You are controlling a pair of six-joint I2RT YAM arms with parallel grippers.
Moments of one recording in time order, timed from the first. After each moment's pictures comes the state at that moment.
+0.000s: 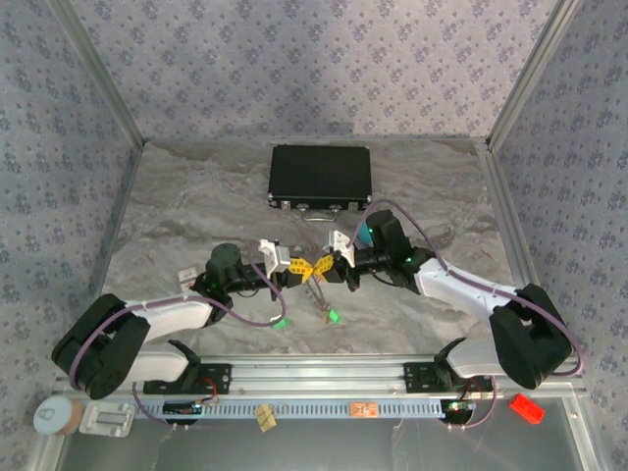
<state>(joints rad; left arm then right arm) -0.65 1.27 0.33 0.85 0.73 0.00 0.62 1.33 0.71 0.03 -0.84 -0.38</state>
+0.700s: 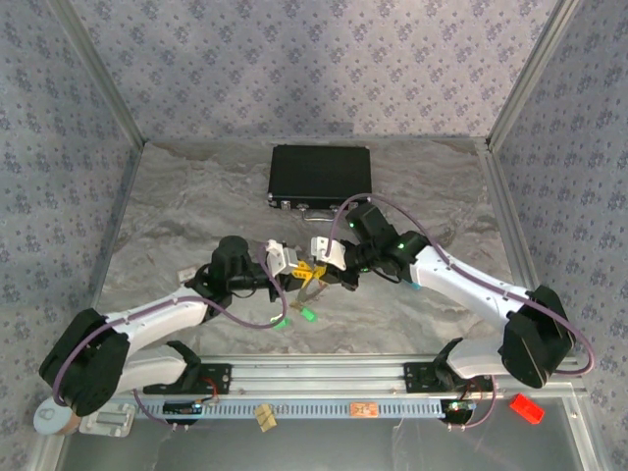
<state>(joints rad) -0.68 1.16 0.43 0.43 0.69 0.17 0.74 1.33 0.97 -0.49 -0.56 -0.64</state>
